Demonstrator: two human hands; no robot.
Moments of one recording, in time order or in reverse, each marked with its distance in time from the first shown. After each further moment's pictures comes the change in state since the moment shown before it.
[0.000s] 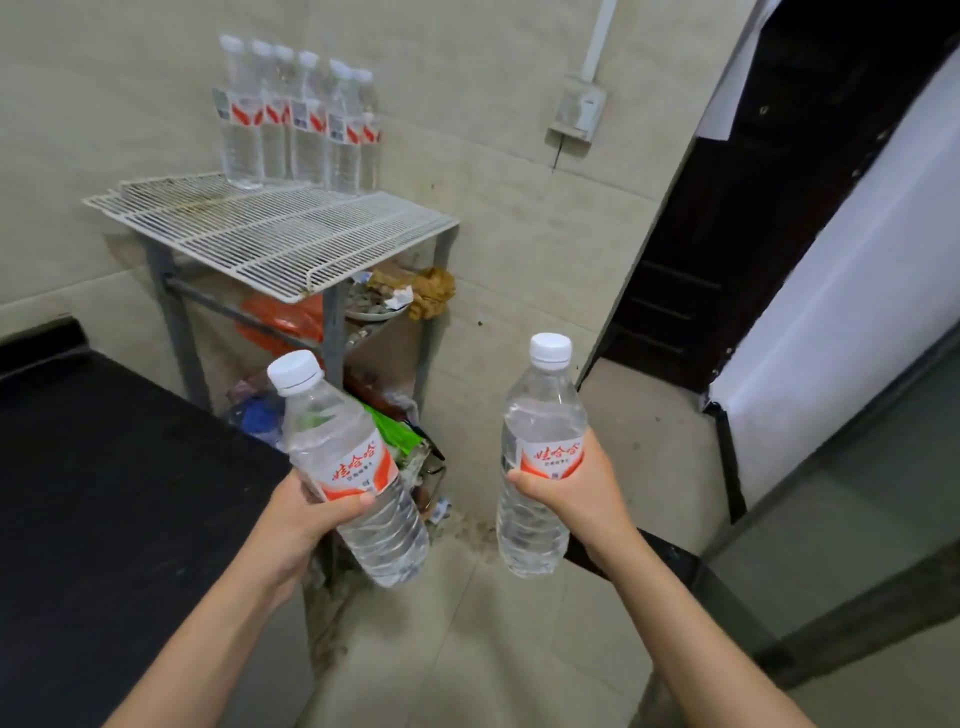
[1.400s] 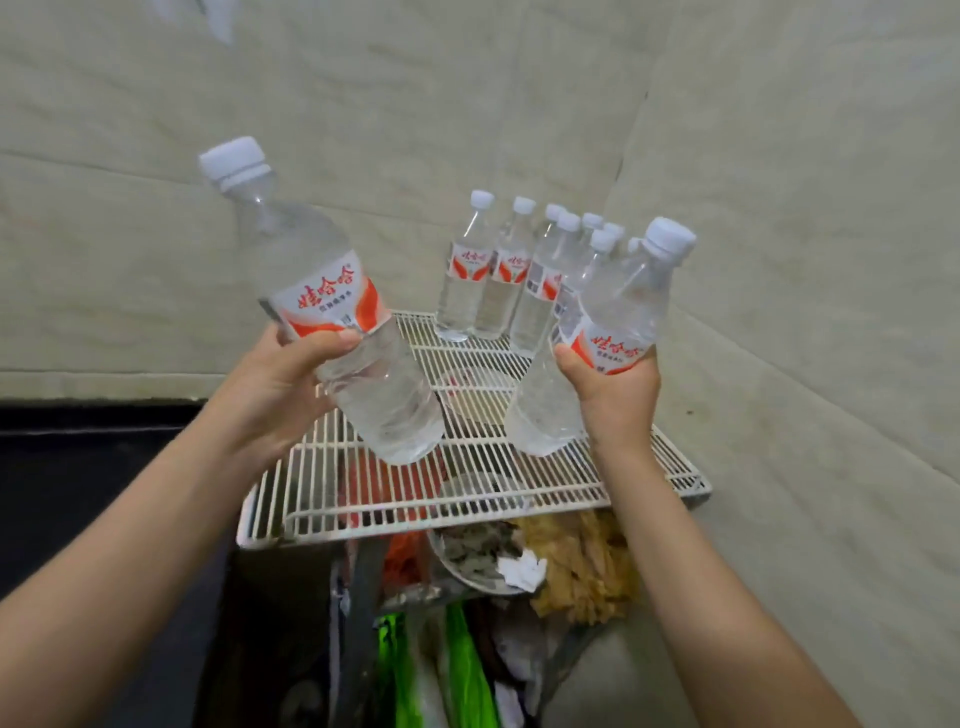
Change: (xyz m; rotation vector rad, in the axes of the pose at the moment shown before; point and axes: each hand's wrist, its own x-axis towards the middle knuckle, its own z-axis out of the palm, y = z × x) left_hand 0.332 0.157 -0.033 -0.028 0.707 0.430; right_hand 0.519 -0.120 0.166 0.442 -0.361 -0.411
